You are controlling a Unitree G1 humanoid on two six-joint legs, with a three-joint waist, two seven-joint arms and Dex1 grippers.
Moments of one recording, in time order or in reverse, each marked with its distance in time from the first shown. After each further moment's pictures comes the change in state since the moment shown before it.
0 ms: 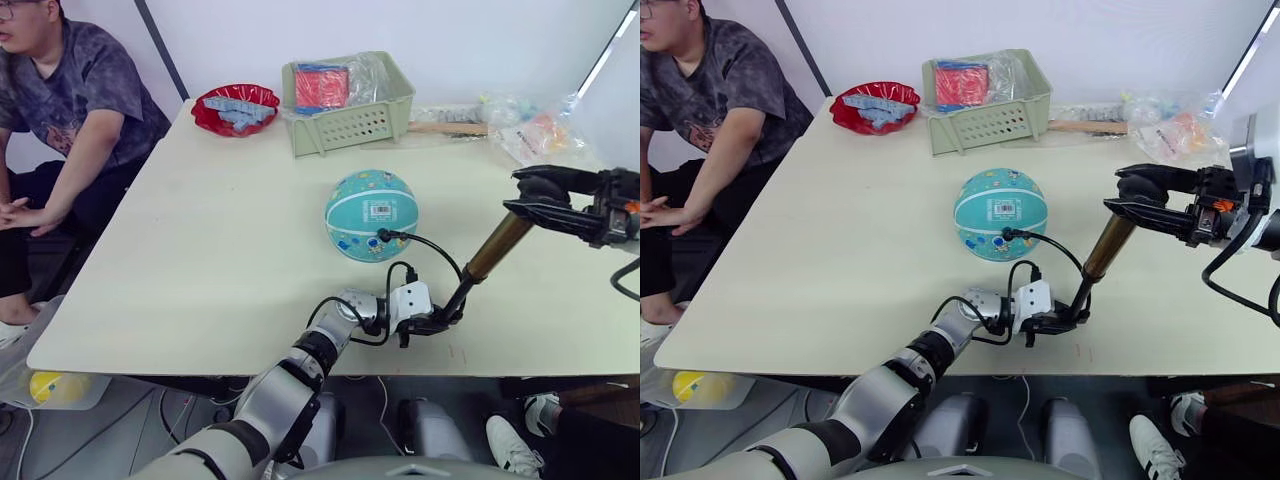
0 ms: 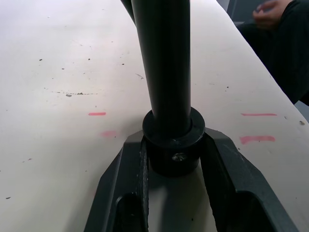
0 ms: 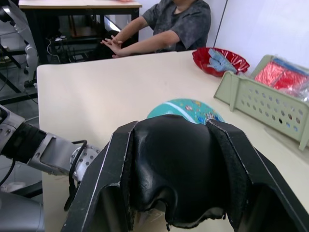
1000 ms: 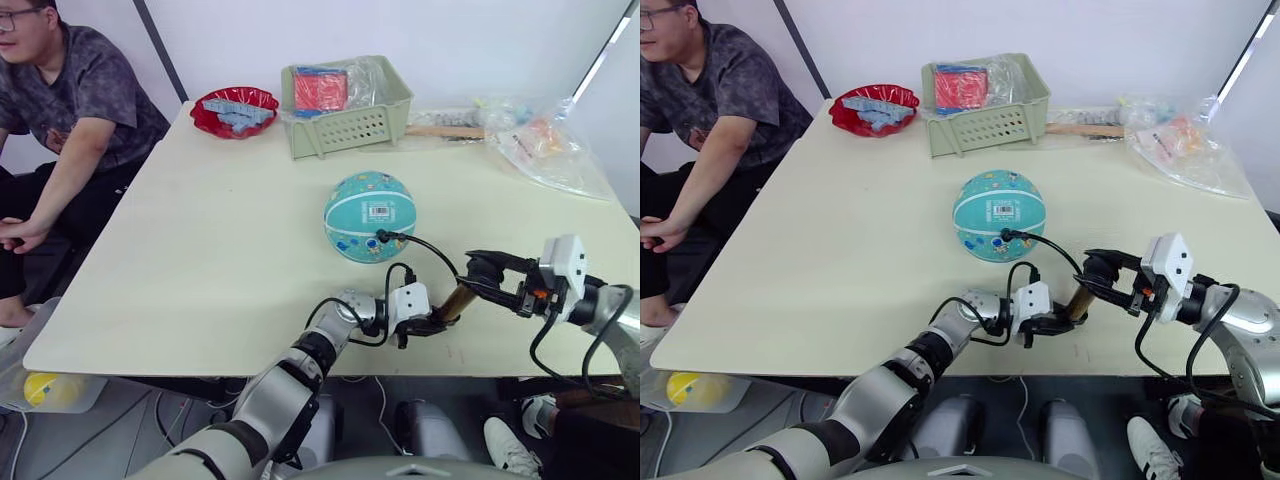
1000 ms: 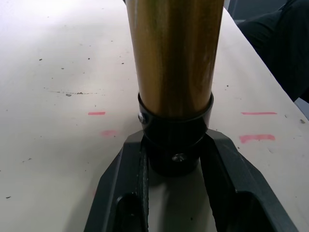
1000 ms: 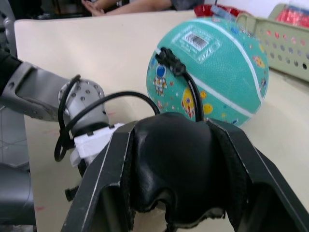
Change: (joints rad) left arm 0.001 0.007 -0.006 0.007 0.004 0.000 0.008; right arm 0.341 0.278 0.258 0.074 -0.410 -0.478 -0.007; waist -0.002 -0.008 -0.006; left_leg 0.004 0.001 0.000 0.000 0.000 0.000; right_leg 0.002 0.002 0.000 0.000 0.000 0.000
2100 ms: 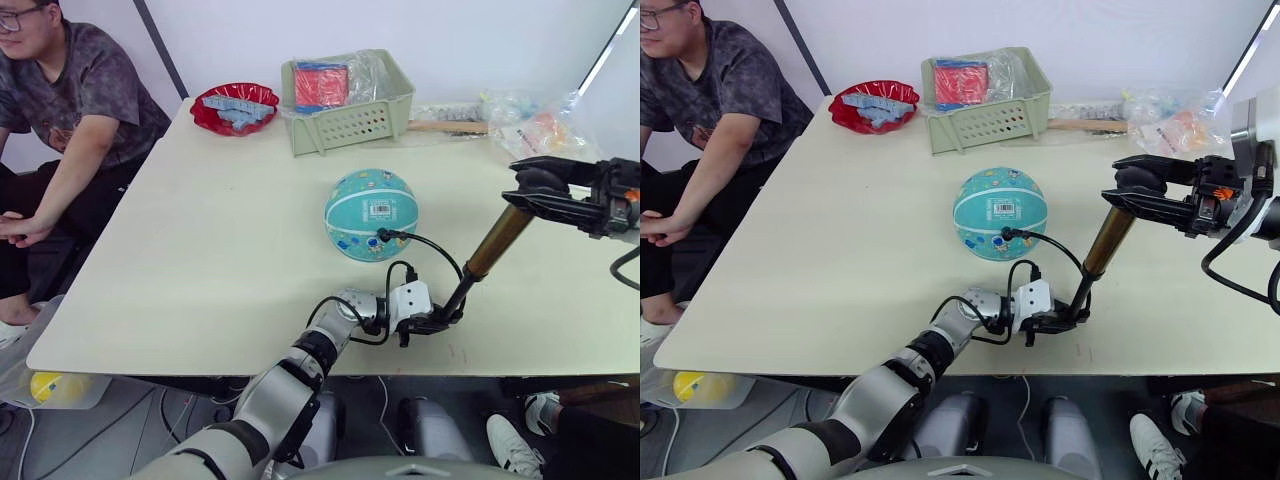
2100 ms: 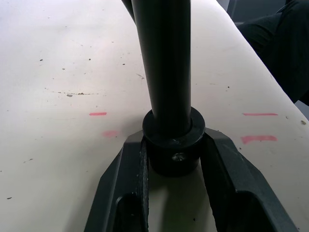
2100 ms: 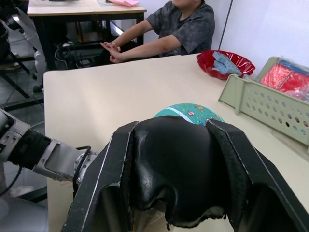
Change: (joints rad) left arm -0.003 -0.006 0.008 -0.007 -0.004 -0.005 -0.012; right arm -0.405 -0.279 -0.225 -0.025 0.427 0.510 0.022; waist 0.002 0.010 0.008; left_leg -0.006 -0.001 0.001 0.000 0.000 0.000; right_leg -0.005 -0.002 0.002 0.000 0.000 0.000
